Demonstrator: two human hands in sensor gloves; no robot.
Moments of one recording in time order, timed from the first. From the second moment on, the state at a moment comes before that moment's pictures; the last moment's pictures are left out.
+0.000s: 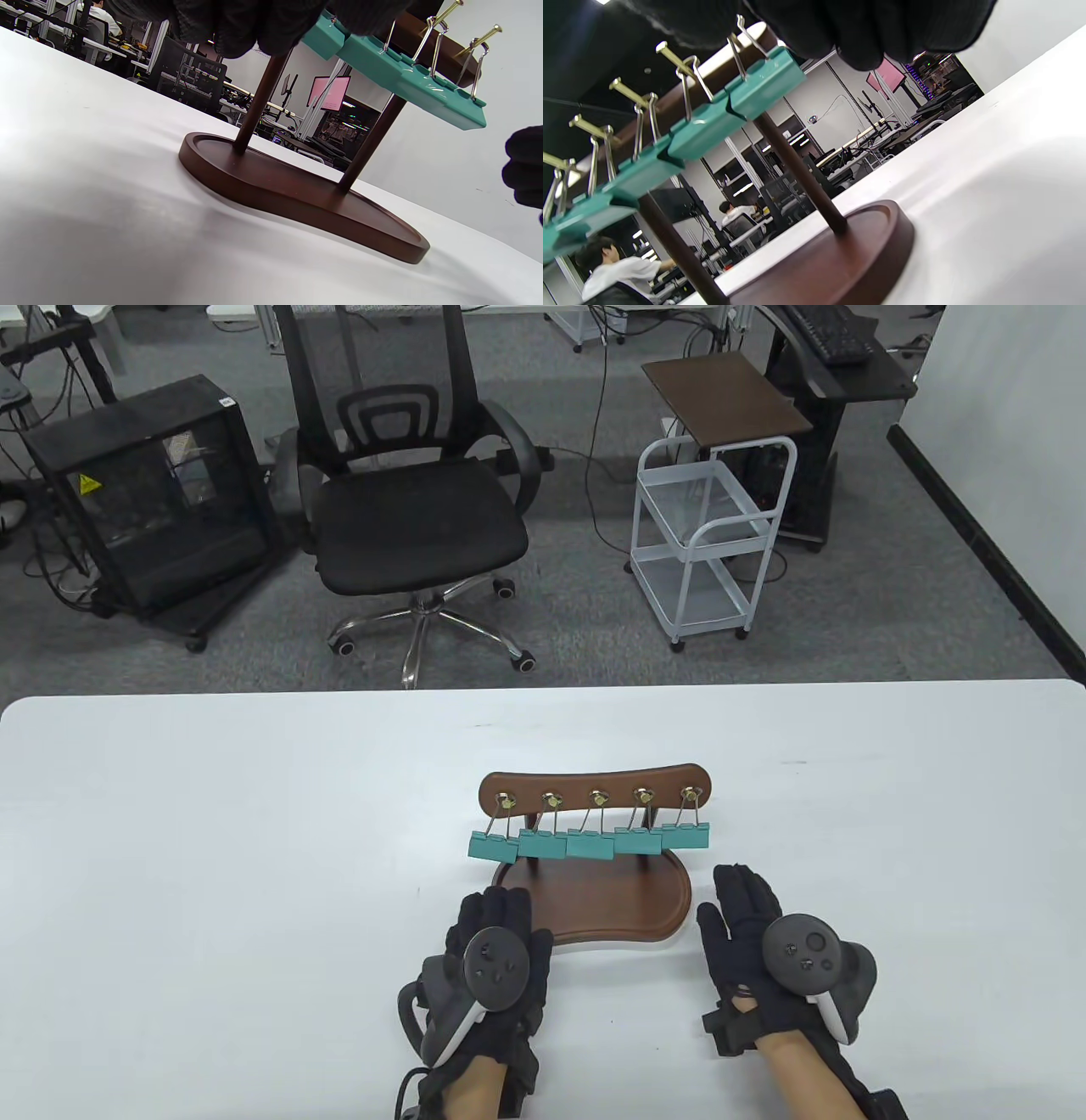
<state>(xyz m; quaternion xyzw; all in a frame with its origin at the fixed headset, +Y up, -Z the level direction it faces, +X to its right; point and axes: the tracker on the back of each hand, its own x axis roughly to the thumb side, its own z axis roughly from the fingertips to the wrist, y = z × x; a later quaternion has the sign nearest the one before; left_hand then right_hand) -0.099 -0.726 -0.278 0.00 -0.01 0.20 0.98 0.216 -0.727 -0.303 -0.01 -0.16 0.92 0.35</state>
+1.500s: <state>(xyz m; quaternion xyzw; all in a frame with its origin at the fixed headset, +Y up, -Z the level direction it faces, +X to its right) -0.101 -0.723 -0.276 0.00 -0.01 0.22 0.98 0.228 -0.741 -0.370 -0.08 -0.04 0.76 0.65</state>
